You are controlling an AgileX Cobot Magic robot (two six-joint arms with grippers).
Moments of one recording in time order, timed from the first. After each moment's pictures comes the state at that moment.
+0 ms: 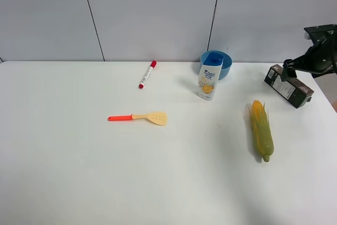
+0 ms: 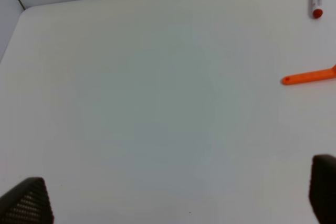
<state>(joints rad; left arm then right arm) 0.17 -0.01 -0.52 -0.10 1.06 0.20 -0.26 2.02 -1.47 0.10 0.66 -0.45</state>
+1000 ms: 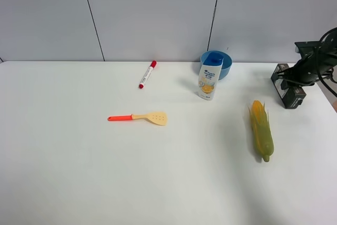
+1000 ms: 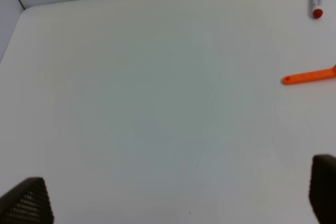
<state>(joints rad) 0.17 -0.01 -0.52 -0.10 1.06 0.20 -0.26 2.14 -1.47 0.16 0.56 -0.41</state>
